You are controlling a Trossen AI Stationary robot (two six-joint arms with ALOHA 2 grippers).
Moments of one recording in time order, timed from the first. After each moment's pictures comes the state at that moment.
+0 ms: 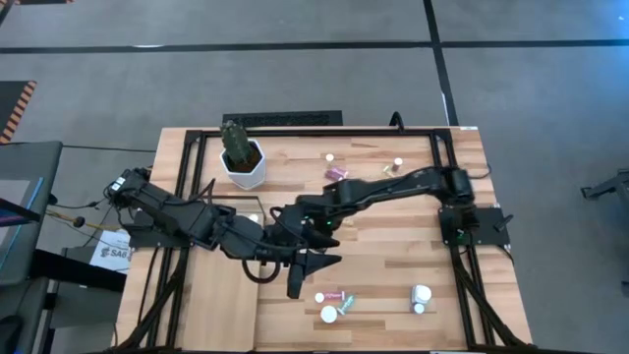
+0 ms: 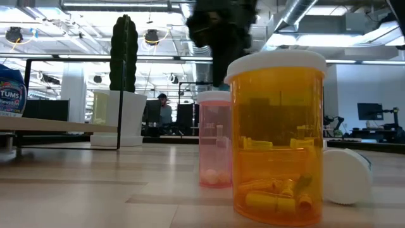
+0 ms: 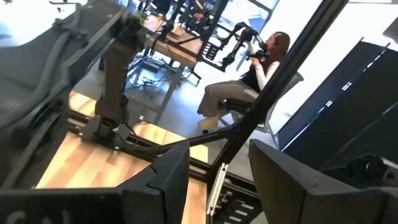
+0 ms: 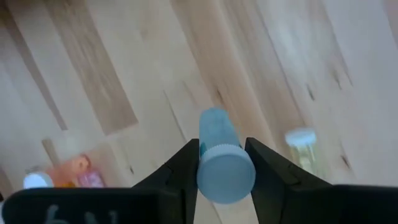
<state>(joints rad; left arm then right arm) -0.46 1.62 1.73 -0.23 -0.42 -0.54 0.07 2.02 1.76 -1.00 -0.05 0.50</state>
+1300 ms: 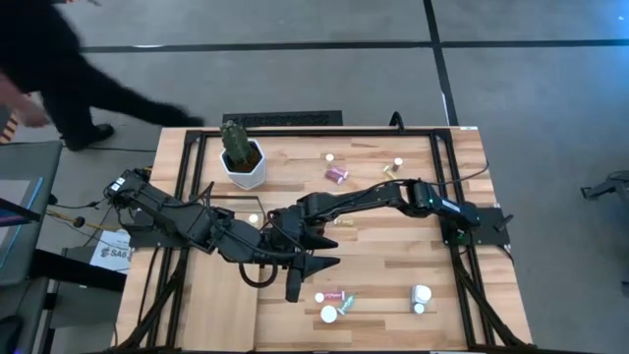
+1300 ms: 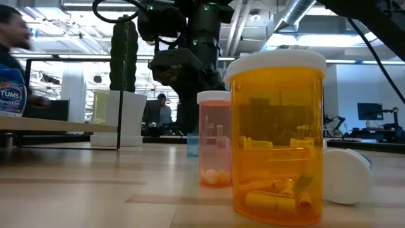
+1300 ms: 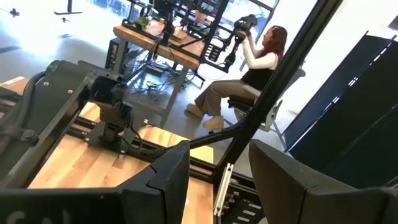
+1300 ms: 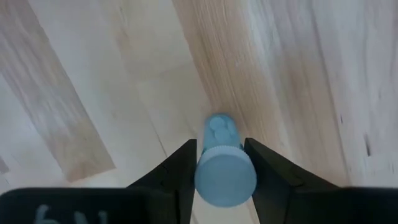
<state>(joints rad) -0.48 1.62 1.73 -0.23 -0.45 -0.49 0.07 2.37 2.09 -1.15 -0.05 0.44</state>
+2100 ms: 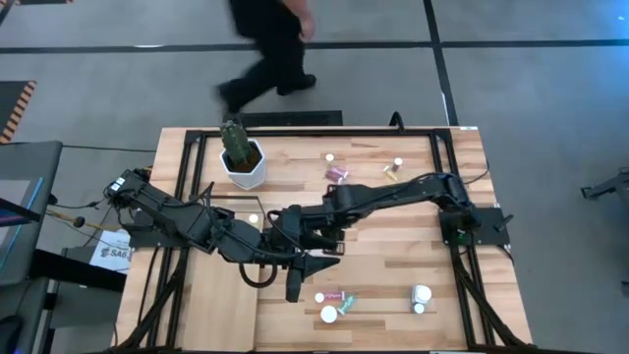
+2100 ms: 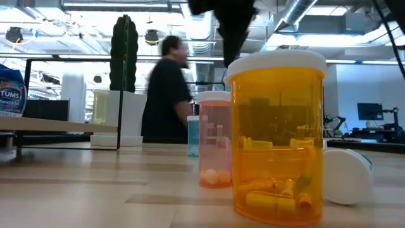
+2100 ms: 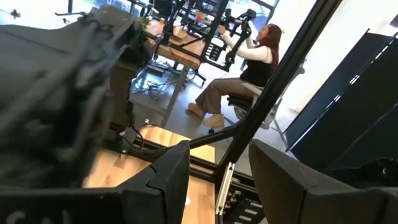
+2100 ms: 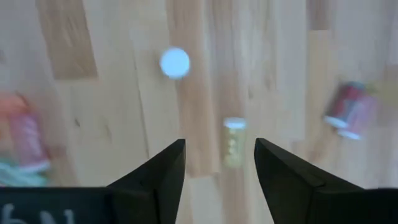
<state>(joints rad) -0.48 1.62 1.73 -0.24 -0.45 -0.48 0.15 2.09 2.05 -1.41 0.22 0.22</state>
